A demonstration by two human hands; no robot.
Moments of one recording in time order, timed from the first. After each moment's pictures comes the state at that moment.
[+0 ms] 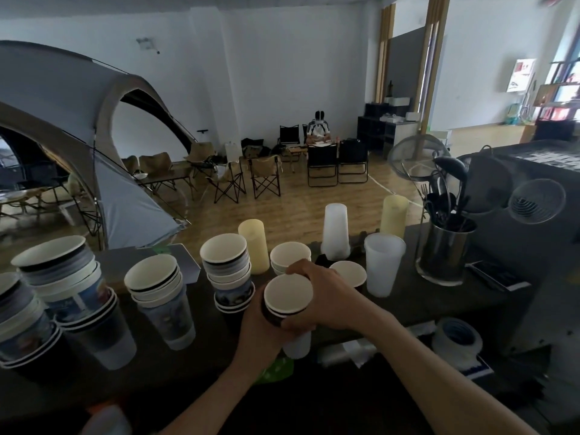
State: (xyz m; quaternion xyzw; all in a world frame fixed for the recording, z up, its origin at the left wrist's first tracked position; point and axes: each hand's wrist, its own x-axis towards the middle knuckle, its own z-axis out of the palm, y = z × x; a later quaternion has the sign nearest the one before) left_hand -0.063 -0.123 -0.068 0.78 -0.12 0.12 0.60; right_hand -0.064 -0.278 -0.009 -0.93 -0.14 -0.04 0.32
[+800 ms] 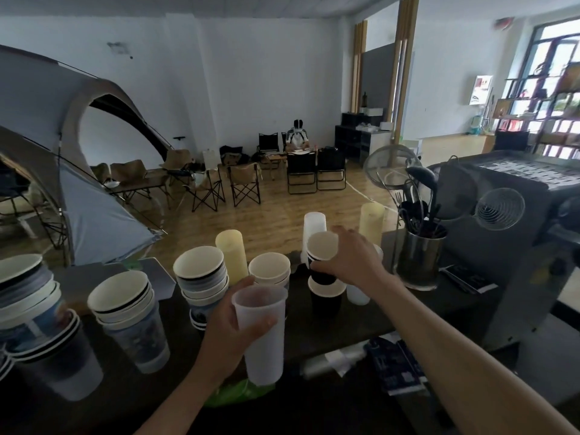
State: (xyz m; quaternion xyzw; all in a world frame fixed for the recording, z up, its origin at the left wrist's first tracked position) left_hand -0.061 -0.098 -0.043 0.73 -0.18 0.02 0.66; right_hand -0.016 -0.349 0.014 -0.96 0.08 -0.18 0.22
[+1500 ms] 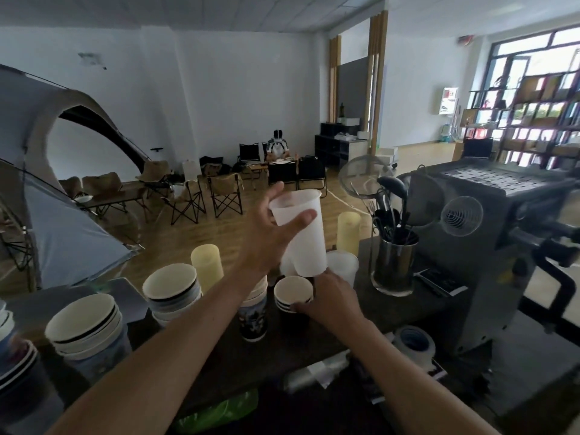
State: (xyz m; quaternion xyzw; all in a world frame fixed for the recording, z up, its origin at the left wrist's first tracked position) left_hand 0.004 -0.217 0.078 0.73 -0.28 0.13 0.61; right_hand -0.038 -0.347 -0.036 -0.95 0.09 -0.16 0.25
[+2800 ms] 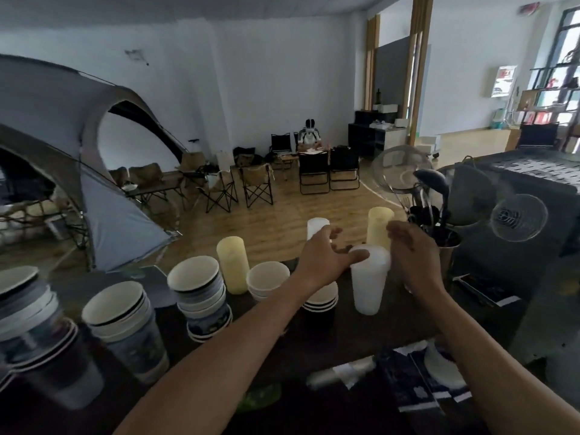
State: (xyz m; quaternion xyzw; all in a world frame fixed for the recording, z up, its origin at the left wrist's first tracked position) left_hand 0.025 -0.268 0.025 0.85 -0.23 0.01 0.47; right_hand -0.020 -0.441 0.001 -0.79 0.11 -0.34 0.51
